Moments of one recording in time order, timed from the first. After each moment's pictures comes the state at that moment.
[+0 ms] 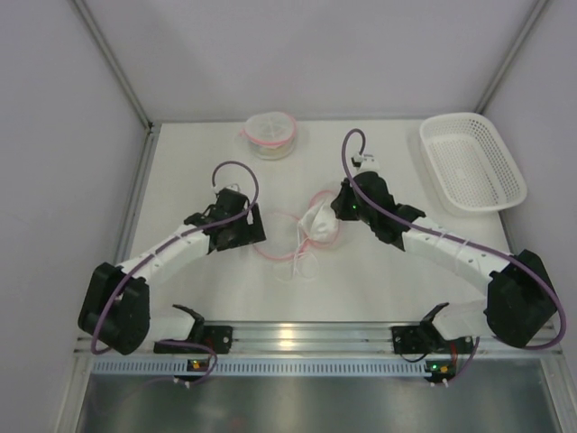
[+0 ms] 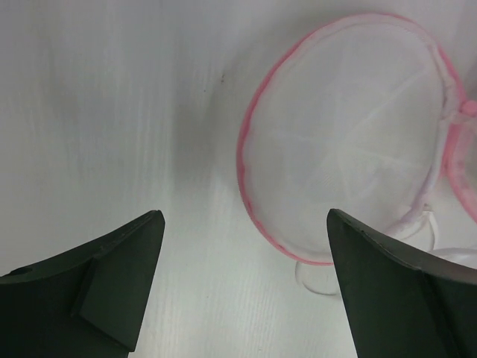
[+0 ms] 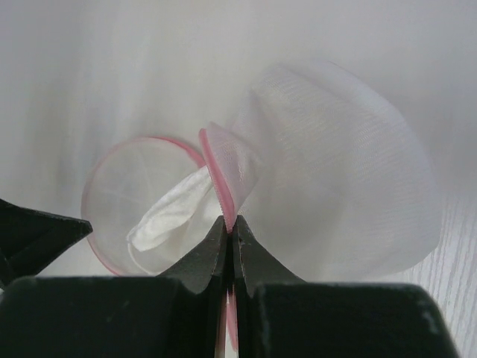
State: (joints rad) left arm -0.46 1.30 0.77 -0.44 -0.10 -0.62; right arm 0.68 1.33 0.89 -0.11 0.17 0.57
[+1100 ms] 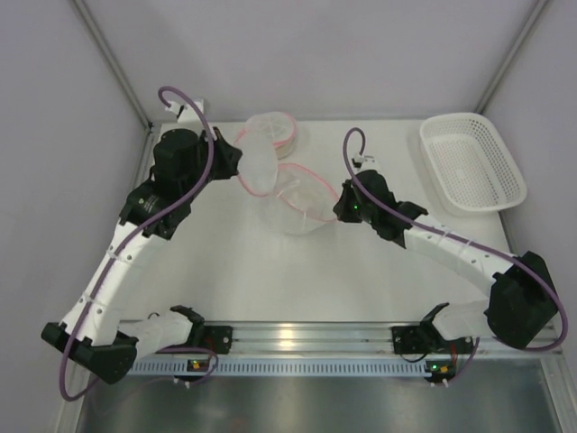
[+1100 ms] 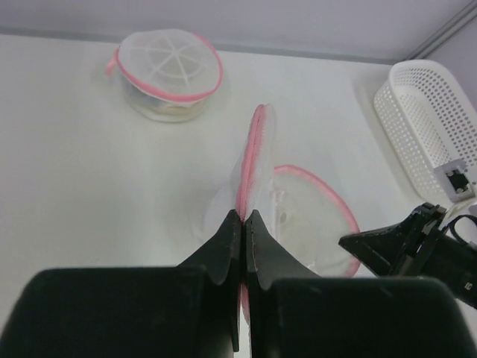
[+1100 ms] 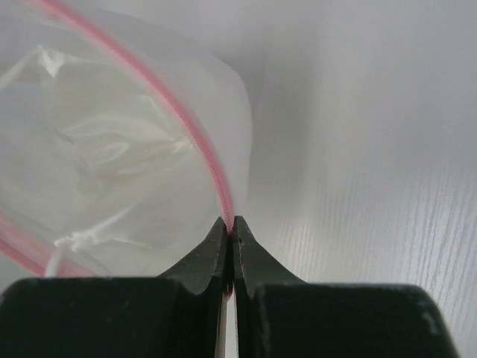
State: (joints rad) left arm -0.46 1.13 1.39 -0.55 -0.13 -0.42; right arm 0.67 1.32 0.92 -0.23 0.16 0.59
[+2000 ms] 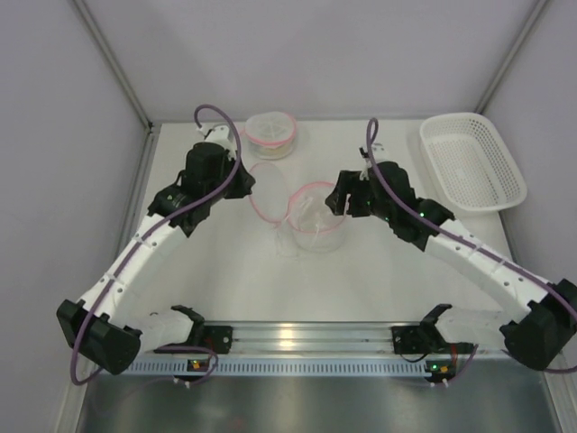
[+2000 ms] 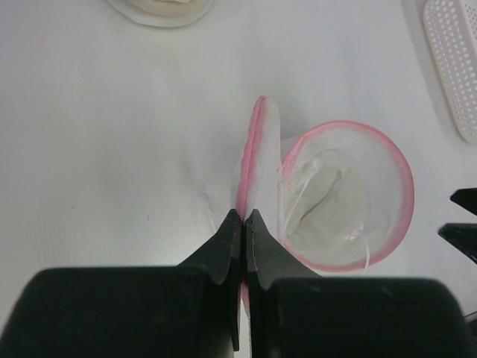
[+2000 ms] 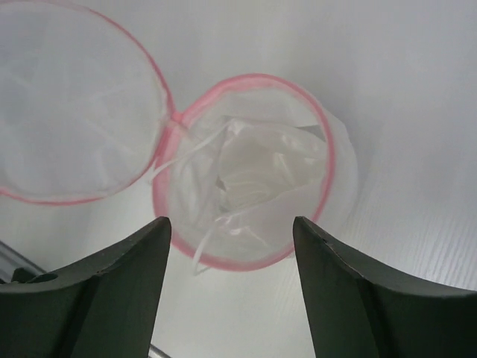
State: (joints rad) left arm -0.46 1.16 1.20 -0.55 -0.05 -0.45; right arm 0.68 1.23 1.03 -0.37 0.10 0.52
